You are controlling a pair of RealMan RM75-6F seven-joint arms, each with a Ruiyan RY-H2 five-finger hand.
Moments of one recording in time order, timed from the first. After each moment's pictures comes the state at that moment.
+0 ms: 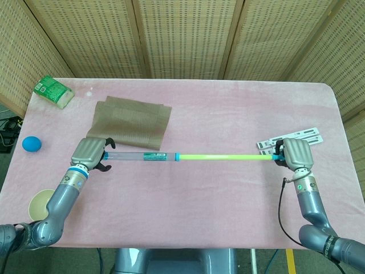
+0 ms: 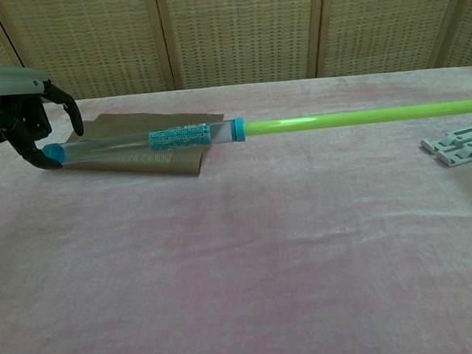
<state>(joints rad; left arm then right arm) -0.84 -1.20 -0.18 -1.88 0.51 1.02 0.63 0.55 -1.31 0.25 -1.47 -0.92 1.02 -0.30</state>
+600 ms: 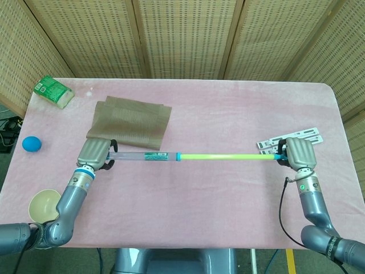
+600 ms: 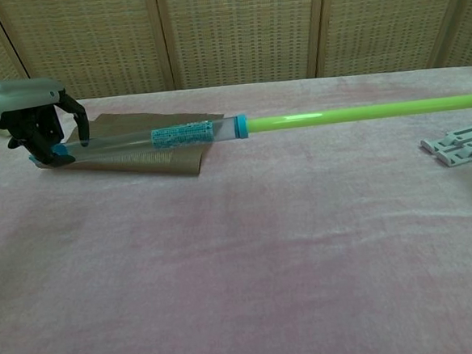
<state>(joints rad) -0.87 -1.31 -0.14 -1.82 0.53 1.12 0.67 0.54 -1.28 0.25 -1.50 -0.90 1.03 -0.30</state>
